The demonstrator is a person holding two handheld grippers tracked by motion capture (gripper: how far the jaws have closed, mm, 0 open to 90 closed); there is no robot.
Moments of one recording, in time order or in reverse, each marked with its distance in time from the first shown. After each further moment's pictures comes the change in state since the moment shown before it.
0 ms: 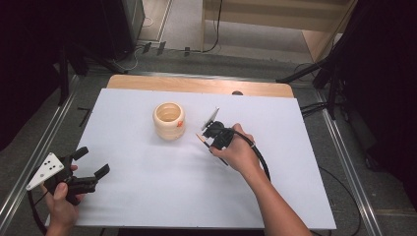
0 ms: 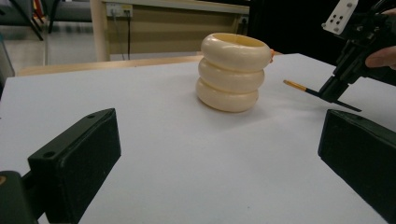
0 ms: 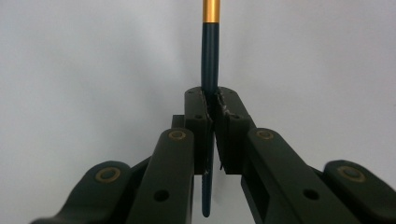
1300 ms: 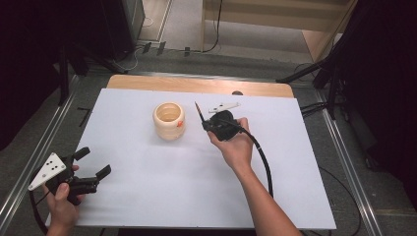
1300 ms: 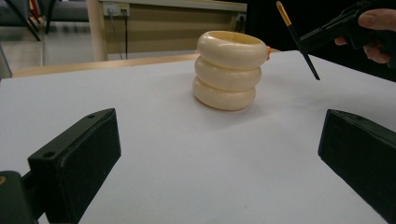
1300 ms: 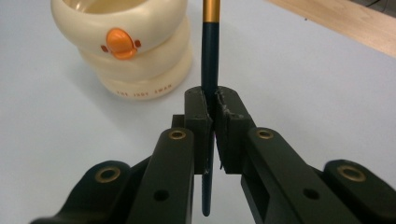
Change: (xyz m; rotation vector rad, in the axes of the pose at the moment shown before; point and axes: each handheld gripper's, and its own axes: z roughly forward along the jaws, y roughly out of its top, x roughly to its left) left arm -0.002 0.000 0.002 0.009 -0.007 0.013; right arm -0.006 -0.004 -0.025 -0.601 -0.029 0.135
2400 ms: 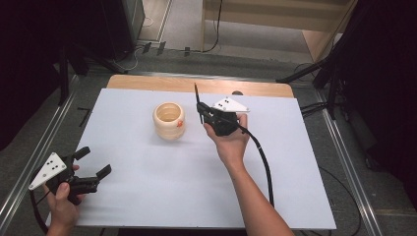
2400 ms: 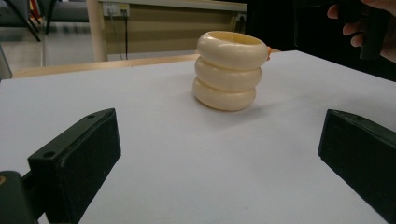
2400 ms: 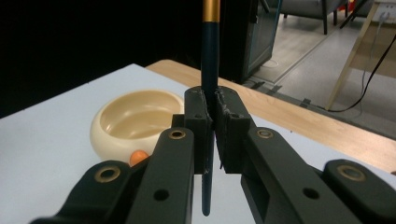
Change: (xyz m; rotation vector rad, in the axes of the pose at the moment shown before) left arm 0.000 0.000 0.001 0.001 0.000 0.002; right arm 0.004 0.008 -0.007 -0.443 0.016 -0.006
